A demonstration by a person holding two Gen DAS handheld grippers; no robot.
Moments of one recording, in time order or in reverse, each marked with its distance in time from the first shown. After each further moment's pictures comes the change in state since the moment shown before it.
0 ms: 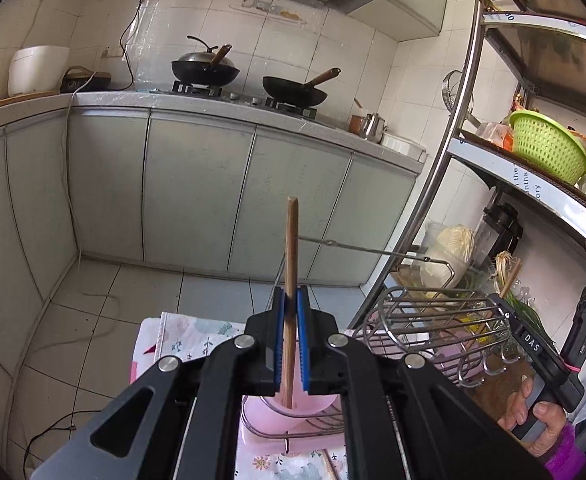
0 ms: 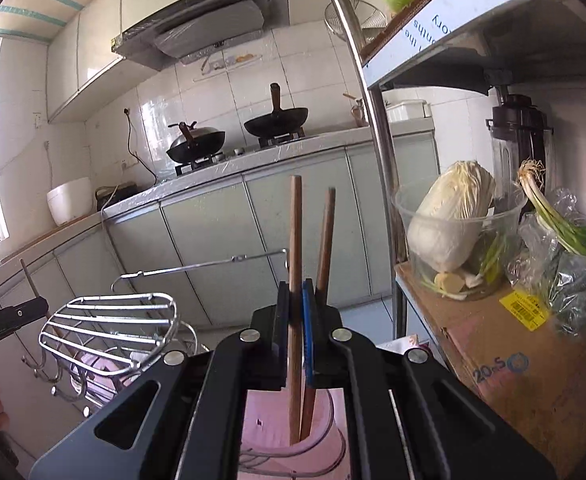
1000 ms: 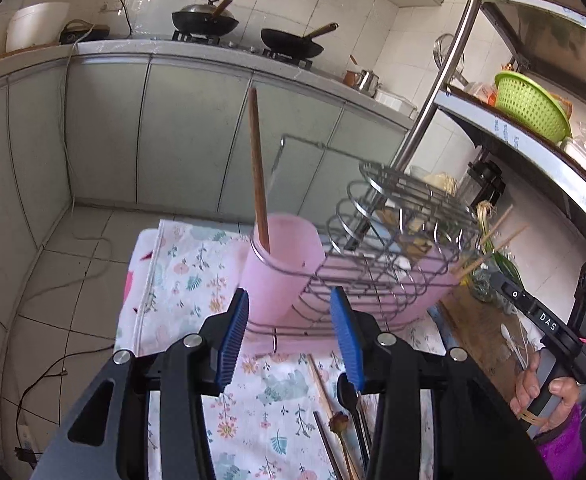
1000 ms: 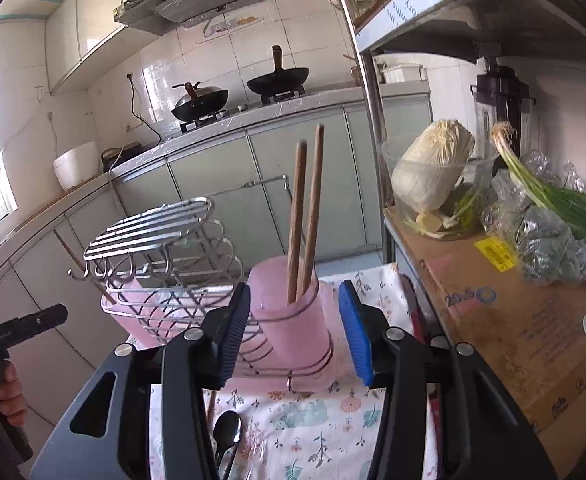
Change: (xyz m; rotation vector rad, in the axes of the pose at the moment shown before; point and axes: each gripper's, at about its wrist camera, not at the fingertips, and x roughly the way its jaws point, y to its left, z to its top) left arm -0.040 0.007 -0.075 -0.031 0.190 -0.065; right arm -0.073 -0.002 -0.033 0.012 0.180 0.012
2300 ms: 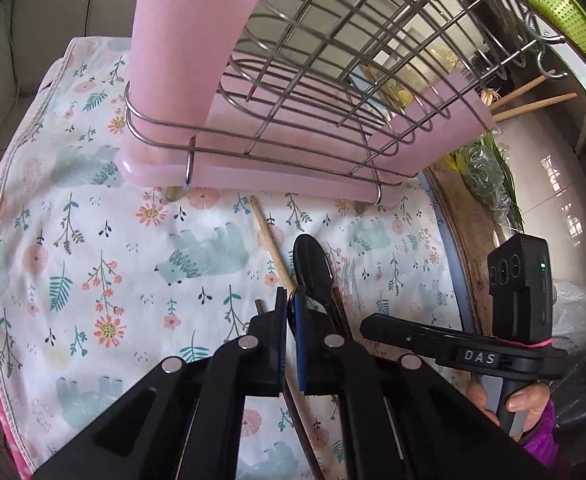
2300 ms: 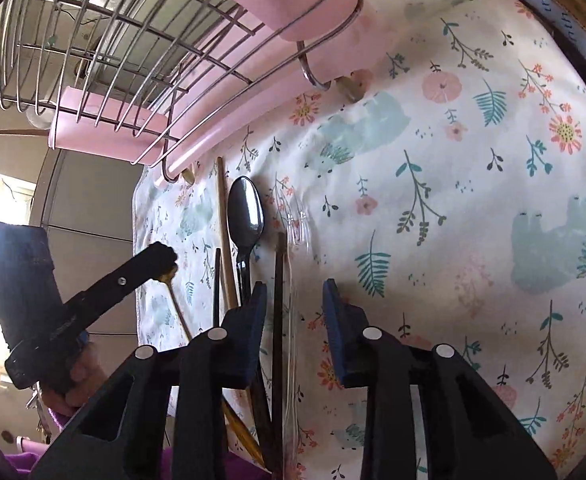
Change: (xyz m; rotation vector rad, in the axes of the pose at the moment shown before) left arm 0.107 -0.025 -0.084 -0.061 0.432 -0.142; right arm 0.108 -0.008 -0.144 0.356 0.761 0.221
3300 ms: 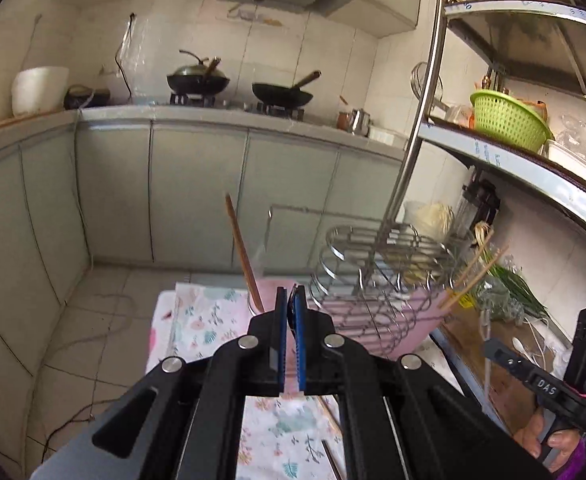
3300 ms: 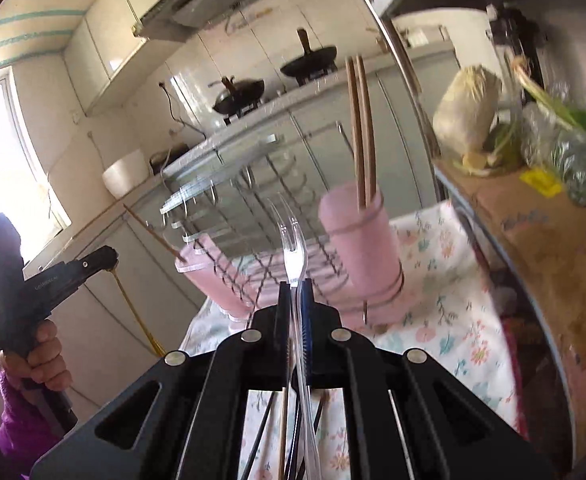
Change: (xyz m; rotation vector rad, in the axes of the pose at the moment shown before) left arm -0.195 -0.048 0.031 0.176 -0.666 0.265; right arm -0.144 0.078 -0.022 -0.344 -0.737 0.026
